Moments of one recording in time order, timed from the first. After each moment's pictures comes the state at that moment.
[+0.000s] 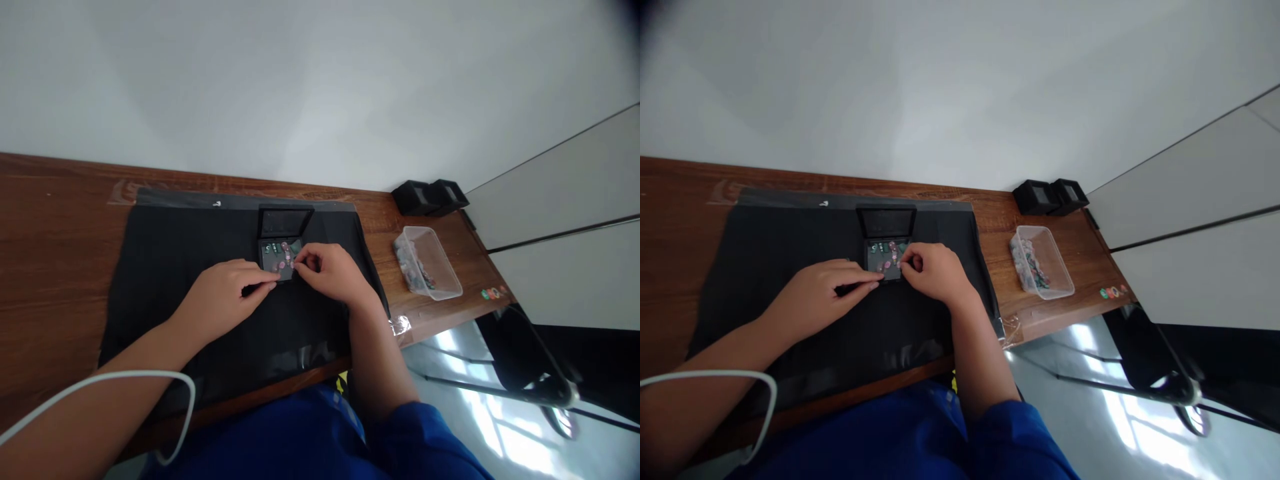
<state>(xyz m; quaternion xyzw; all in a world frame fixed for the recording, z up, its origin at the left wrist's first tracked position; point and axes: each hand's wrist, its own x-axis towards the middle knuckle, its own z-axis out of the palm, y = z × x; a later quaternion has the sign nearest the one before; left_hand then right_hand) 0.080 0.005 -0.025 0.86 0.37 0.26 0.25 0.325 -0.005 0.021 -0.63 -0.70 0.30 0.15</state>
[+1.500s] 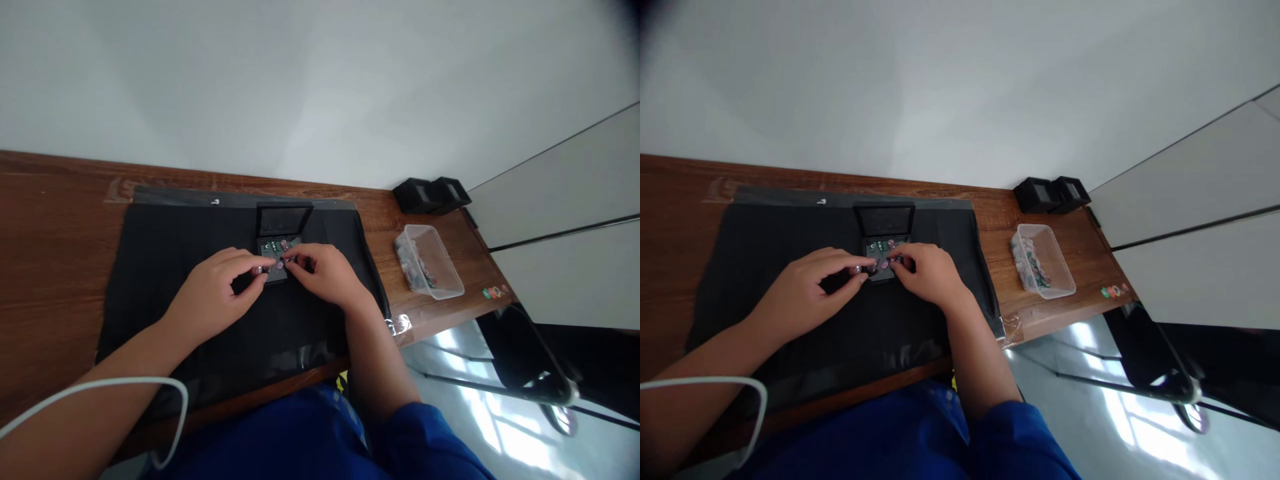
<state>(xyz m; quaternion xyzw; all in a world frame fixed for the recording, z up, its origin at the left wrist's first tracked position) 0.078 0.002 -0.011 0.81 0.41 0.32 0.29 0.318 -0.006 0.013 -0.59 -0.73 0.29 0.18</state>
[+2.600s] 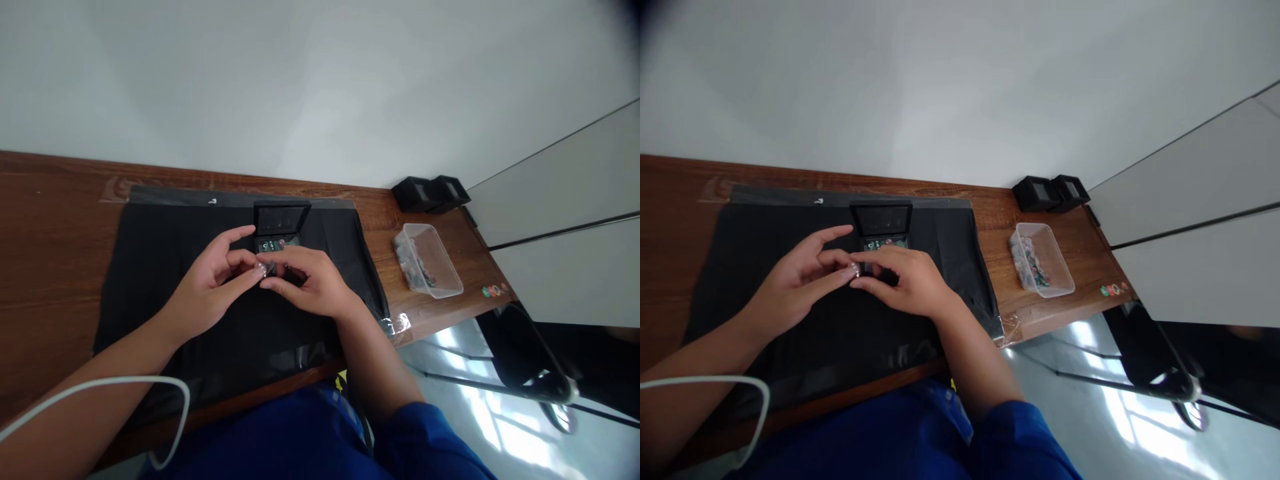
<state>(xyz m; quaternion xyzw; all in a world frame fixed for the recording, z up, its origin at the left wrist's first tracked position) 0.082 0.002 -0.001 0.57 0.42 0.37 0.60 0.304 -0.015 0.002 -0.43 -0.77 0.34 0.34</state>
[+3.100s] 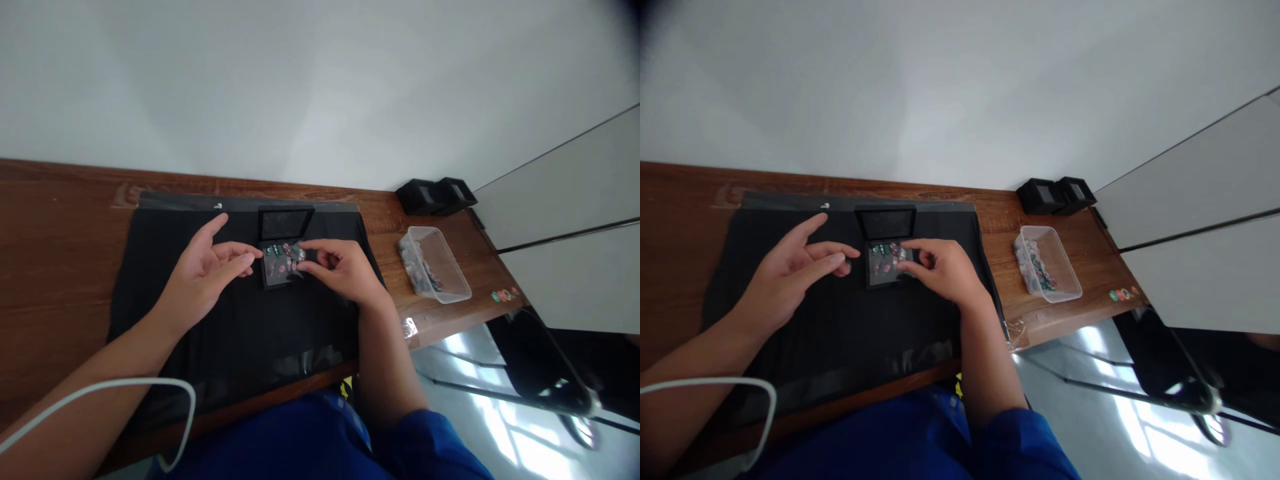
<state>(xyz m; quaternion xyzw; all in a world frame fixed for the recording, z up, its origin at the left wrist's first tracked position) 0.076 0.014 -0.001 0.50 0.47 0.43 0.60 0.341 -0.006 0.012 -0.55 -0.71 0.30 0.31</state>
